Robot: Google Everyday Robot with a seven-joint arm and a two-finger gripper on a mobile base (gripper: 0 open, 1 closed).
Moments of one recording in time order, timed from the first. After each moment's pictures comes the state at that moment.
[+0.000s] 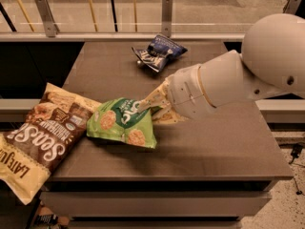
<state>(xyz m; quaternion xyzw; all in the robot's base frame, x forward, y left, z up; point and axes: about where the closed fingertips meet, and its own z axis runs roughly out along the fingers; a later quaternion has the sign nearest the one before) 0.452 0.008 0.906 -0.86 0.27 -0.01 0.43</state>
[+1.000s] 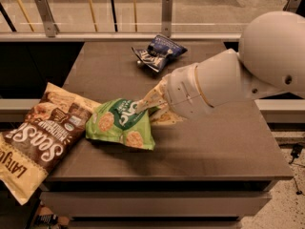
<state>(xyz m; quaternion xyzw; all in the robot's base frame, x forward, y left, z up) 0.448 0.014 0.909 -0.86 0.26 -0.01 0.43</state>
